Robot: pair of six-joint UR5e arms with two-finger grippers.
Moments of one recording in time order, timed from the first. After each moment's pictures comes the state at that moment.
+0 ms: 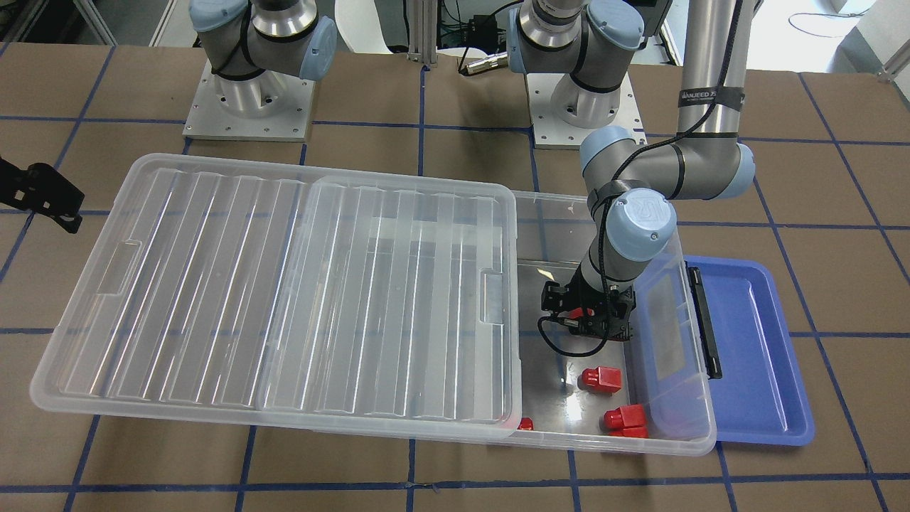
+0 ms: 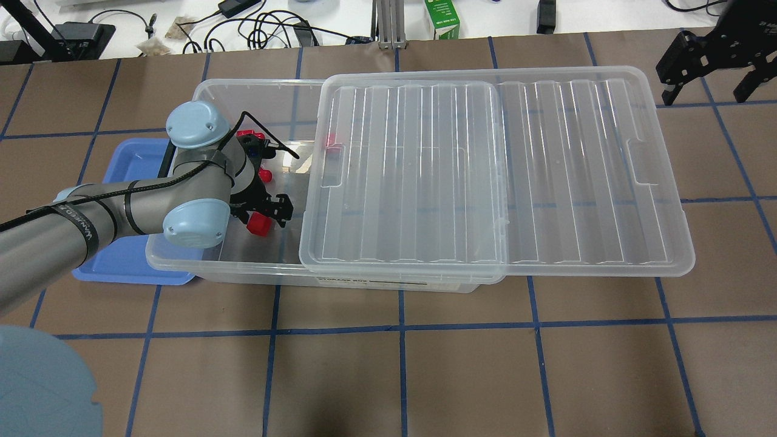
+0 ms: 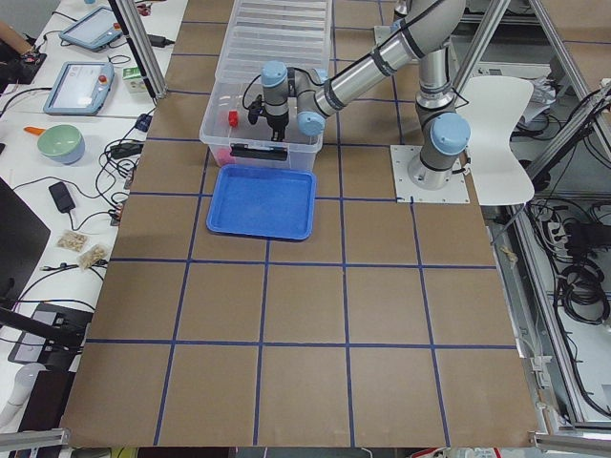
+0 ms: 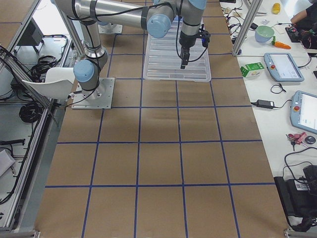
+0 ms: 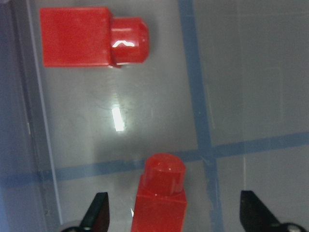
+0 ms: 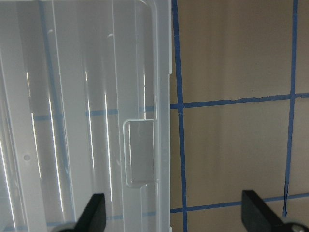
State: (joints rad) left arm -1.52 -1.94 -1.98 -0.81 1.59 0.18; right arm 1.28 -1.43 1.42 -1.52 -1.65 -0.23
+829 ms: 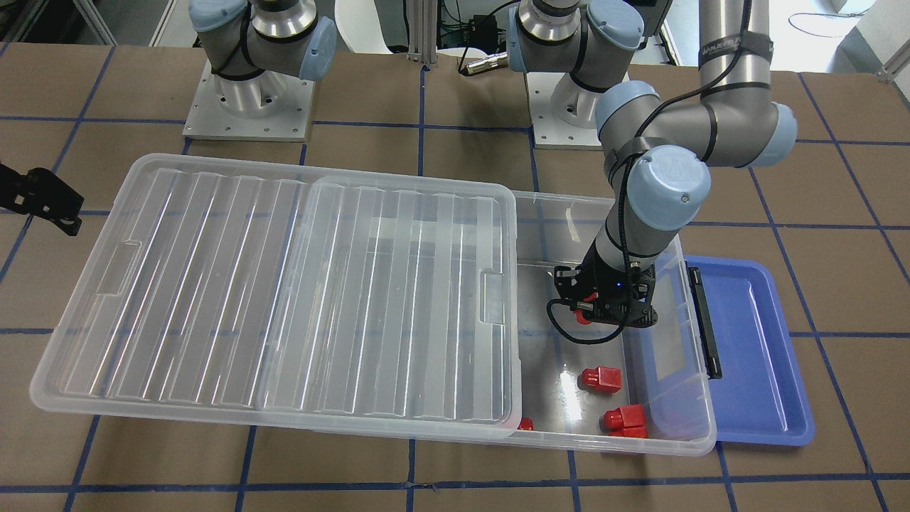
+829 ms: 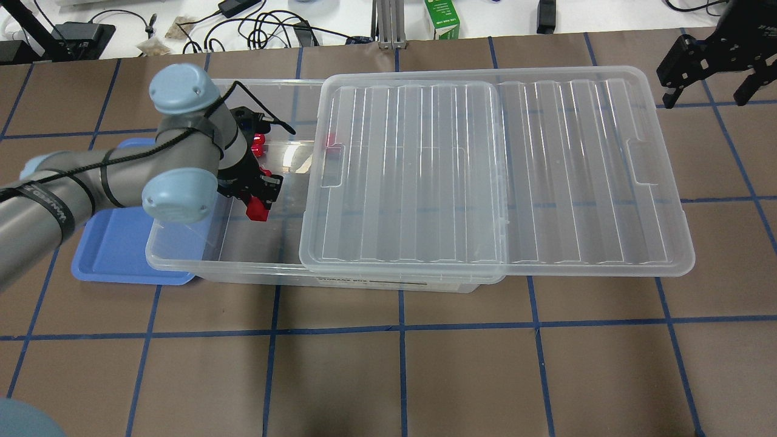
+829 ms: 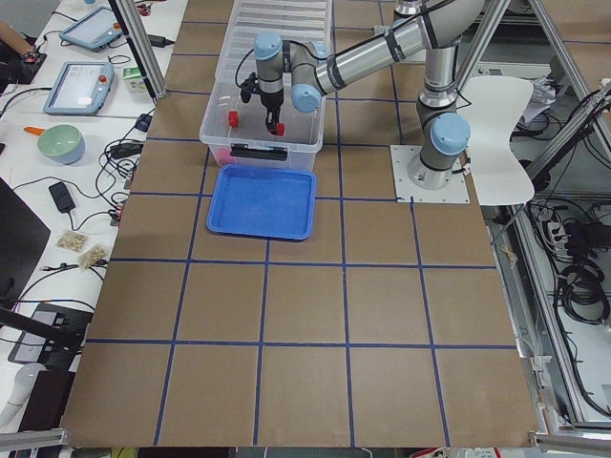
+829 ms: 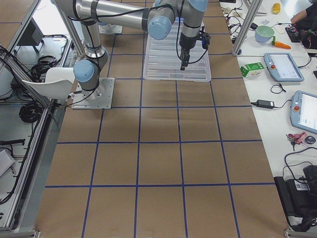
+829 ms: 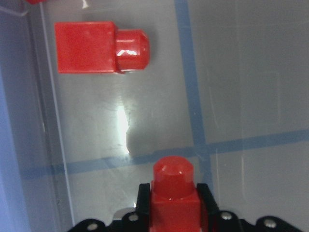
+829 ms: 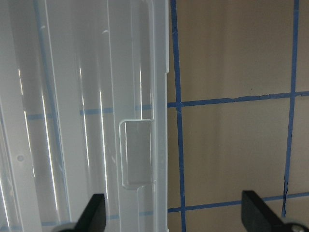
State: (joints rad) left arm -1.54 -1.82 -1.78 -1.13 1.58 0.15; right arm 1.27 -1.42 1.43 -1.52 -1.66 -0.23
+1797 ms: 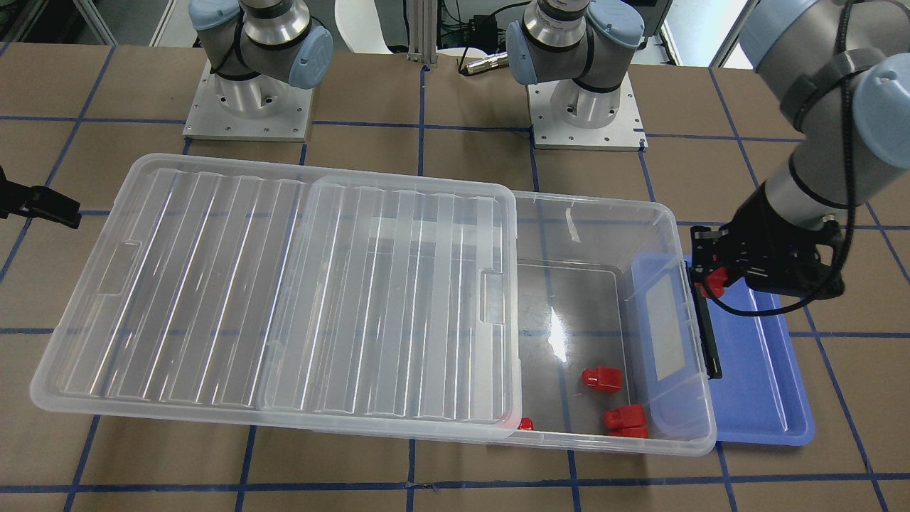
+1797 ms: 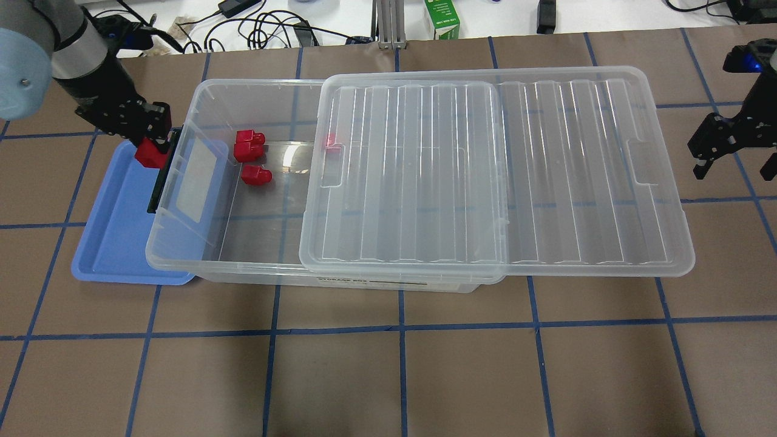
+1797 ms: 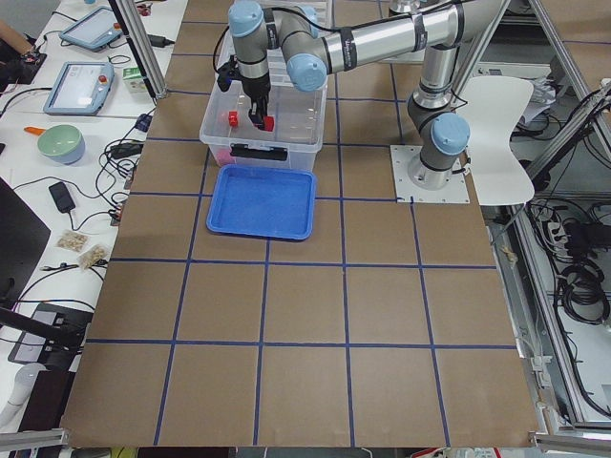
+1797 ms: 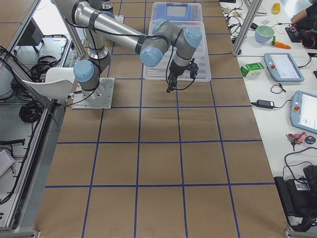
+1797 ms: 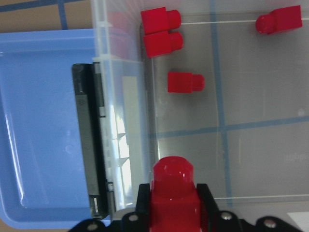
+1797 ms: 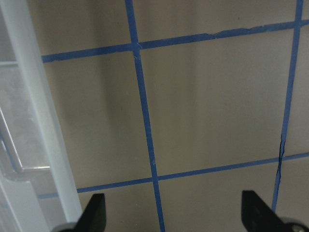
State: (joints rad) left arm -1.28 -1.76 -1.56 -1.43 1.59 0.44; right arm 1.13 -1.41 1.63 -1.56 -1.73 -0.30
